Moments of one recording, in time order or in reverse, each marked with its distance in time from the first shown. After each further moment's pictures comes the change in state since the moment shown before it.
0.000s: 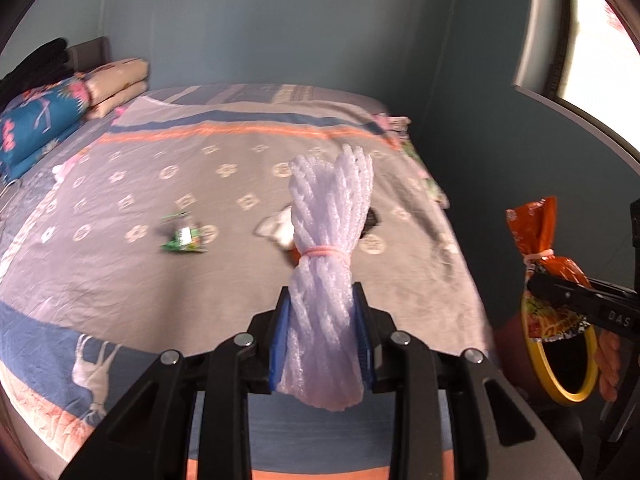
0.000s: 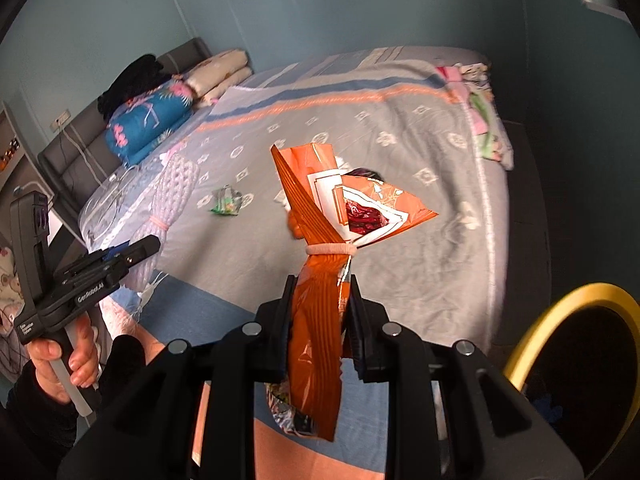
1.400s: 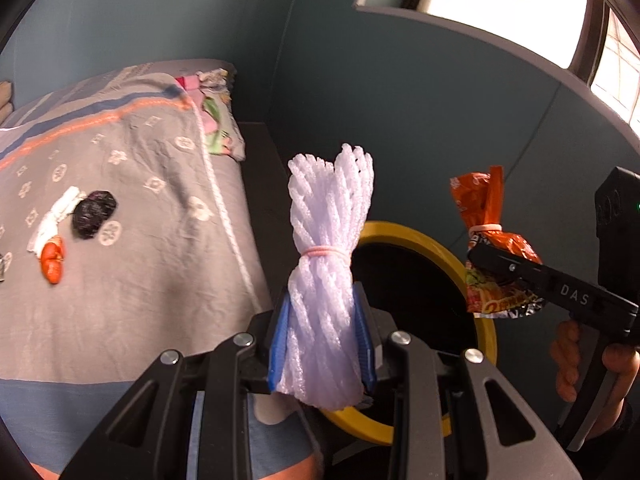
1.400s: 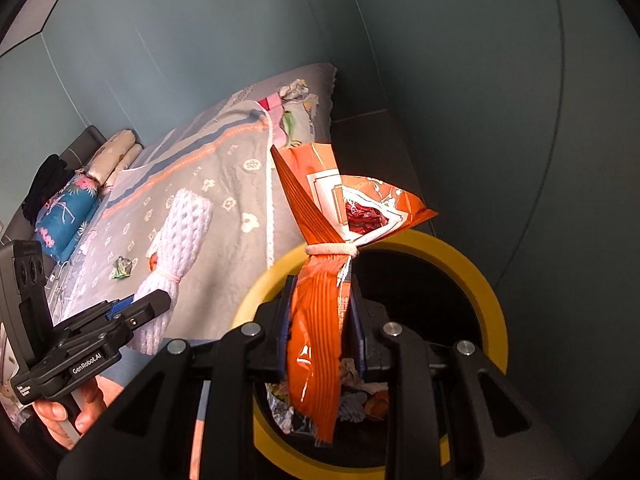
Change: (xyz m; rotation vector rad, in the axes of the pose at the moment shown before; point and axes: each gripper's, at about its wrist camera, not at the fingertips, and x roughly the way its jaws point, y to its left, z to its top) left arm 0.066 -0.283 -0.029 0.208 0.156 -0.374; right arm -0.139 -0.231 -0.078 0.337 -0.107 -0.253
